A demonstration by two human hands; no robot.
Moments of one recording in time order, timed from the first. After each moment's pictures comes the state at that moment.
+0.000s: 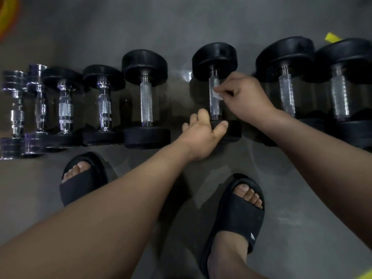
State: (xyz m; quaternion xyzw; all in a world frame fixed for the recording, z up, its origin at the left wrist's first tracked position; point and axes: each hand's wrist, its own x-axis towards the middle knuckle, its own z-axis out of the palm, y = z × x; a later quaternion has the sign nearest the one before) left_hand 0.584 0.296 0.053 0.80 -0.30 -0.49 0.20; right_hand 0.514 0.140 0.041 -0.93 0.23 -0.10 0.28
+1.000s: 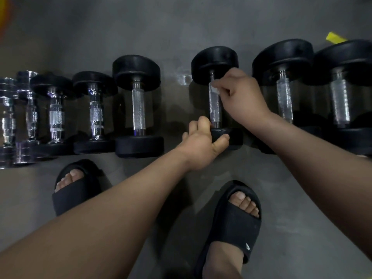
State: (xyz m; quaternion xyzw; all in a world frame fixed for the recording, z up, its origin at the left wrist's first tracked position) left_hand 0.577 0.284 0.050 0.79 -0.32 -0.50 0.17; right_hand 0.520 0.126 0.036 -0.92 0.26 -0.13 0.27
